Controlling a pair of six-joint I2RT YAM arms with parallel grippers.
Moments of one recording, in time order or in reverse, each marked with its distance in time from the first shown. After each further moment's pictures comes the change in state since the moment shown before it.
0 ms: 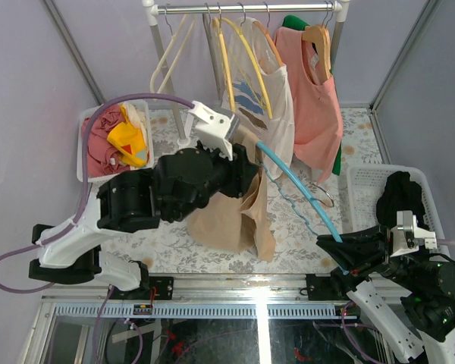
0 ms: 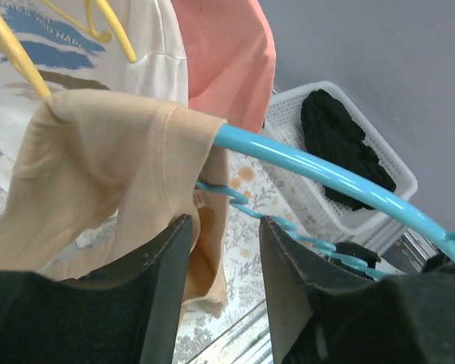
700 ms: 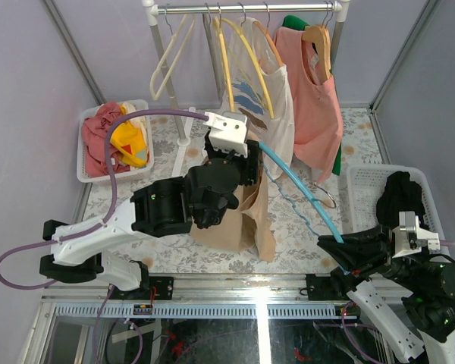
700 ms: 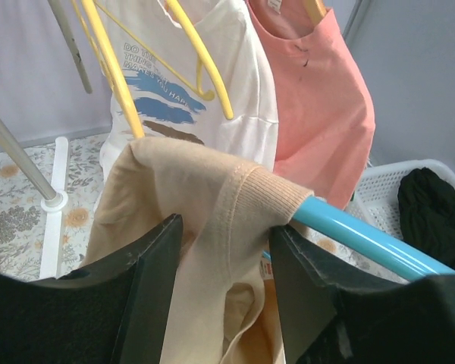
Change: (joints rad) left arm -0.052 0.025 -0.194 0.306 -0.409 0.162; right arm 0.000 0.006 0.011 0.008 -0.008 0.003
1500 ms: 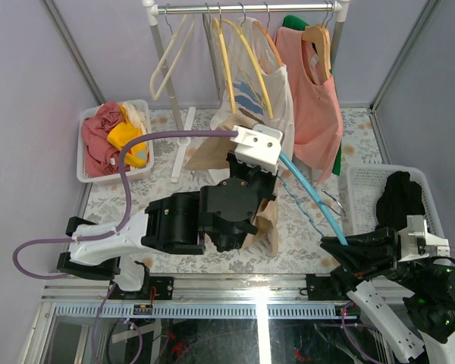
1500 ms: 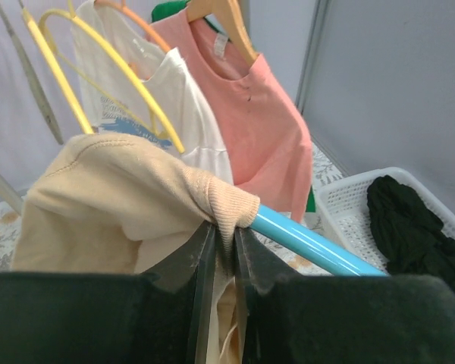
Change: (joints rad) left arm -0.181 0.160 0.254 0.061 -0.142 0.207; right arm 0.000 0.000 0.006 0.056 -0.023 0.000
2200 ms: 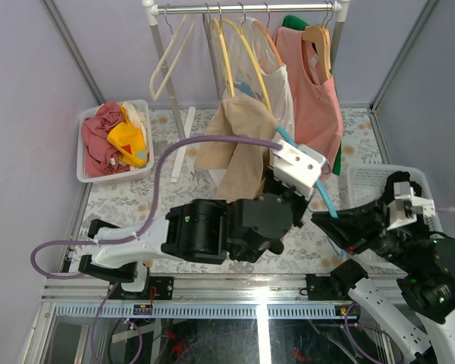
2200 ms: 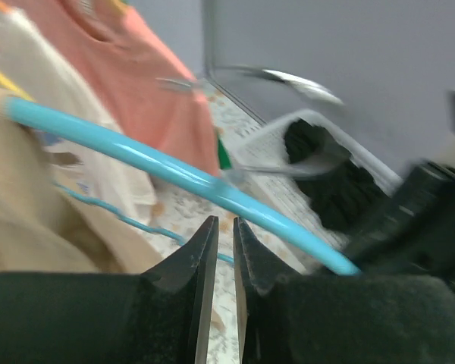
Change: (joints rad) left arm -0.045 0.159 0.243 -0.193 0.208 -0.115; right arm 0.003 0.185 0.075 0.052 0.063 0.064
